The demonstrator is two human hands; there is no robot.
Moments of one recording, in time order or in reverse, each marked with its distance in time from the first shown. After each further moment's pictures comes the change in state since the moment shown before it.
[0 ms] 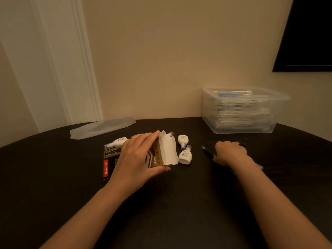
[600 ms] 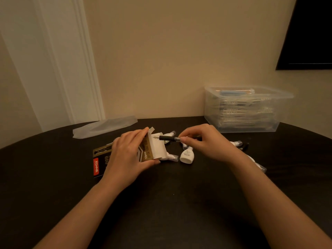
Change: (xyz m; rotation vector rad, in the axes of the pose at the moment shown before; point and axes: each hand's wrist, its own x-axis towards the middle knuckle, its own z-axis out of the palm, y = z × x) left_hand 0.001 -0.012 -0.011 0.073 -0.053 -0.146; right_hand -0.027 -0.036 -0.019 0.667 0.294 -0.717
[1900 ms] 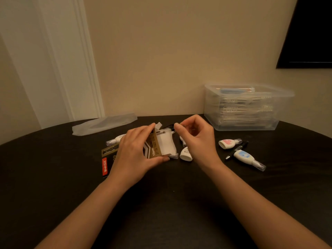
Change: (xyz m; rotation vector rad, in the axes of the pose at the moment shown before) left_hand 0.000 0.009 0.005 -0.178 0.078 0.054; right_hand 0.000 -0.022 0.043 0.497 0.537 -0.002
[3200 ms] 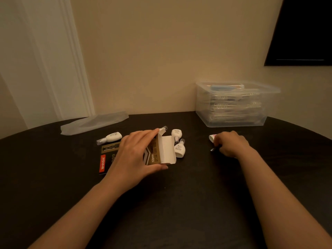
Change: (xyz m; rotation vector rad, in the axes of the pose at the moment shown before) left_hand -0.005 0.006 0.011 0.031 -0.132 0.108; right_hand 0.031 0.056 -0.110 -1.228 -0.570 0.536
